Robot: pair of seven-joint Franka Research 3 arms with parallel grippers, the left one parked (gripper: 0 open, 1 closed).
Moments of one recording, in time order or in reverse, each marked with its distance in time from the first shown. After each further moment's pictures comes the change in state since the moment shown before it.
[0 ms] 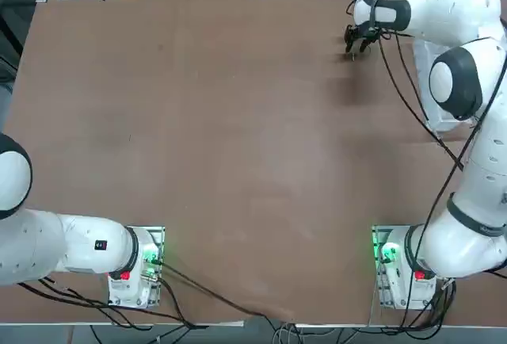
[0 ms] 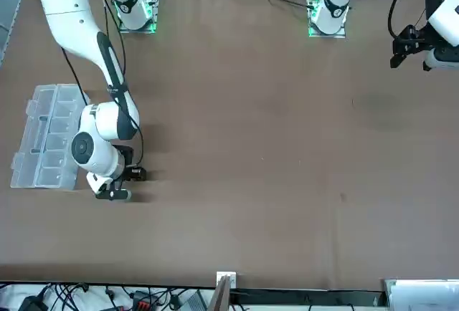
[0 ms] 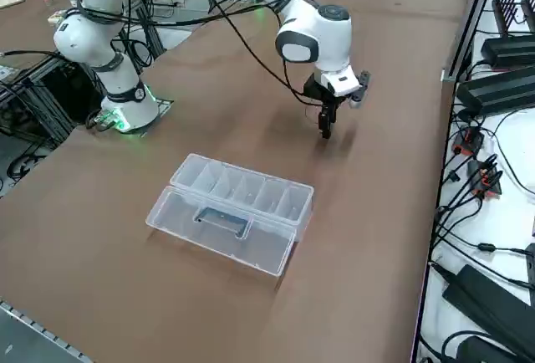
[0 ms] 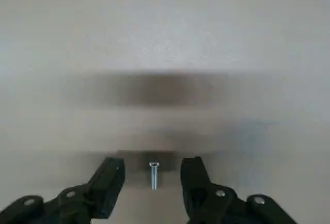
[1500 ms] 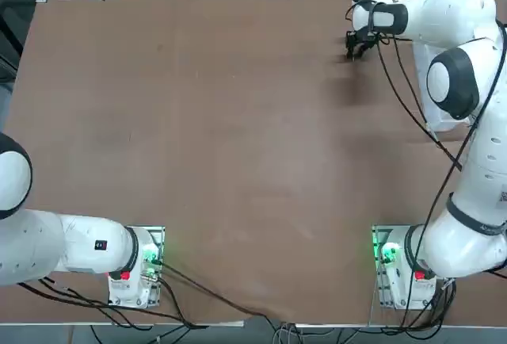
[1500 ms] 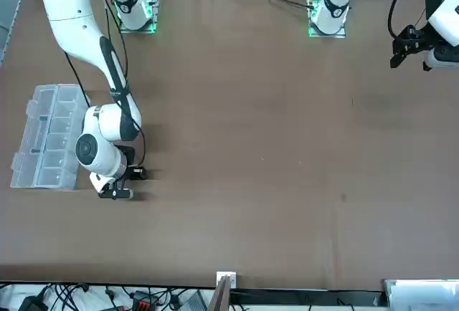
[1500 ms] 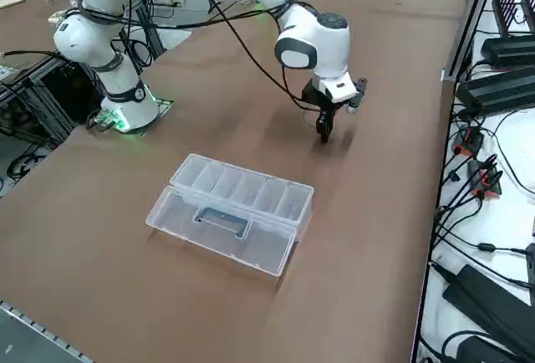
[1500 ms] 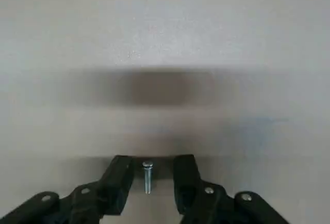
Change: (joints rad) arm 0.002 0.018 -0.004 -0.013 0.000 0.018 0.000
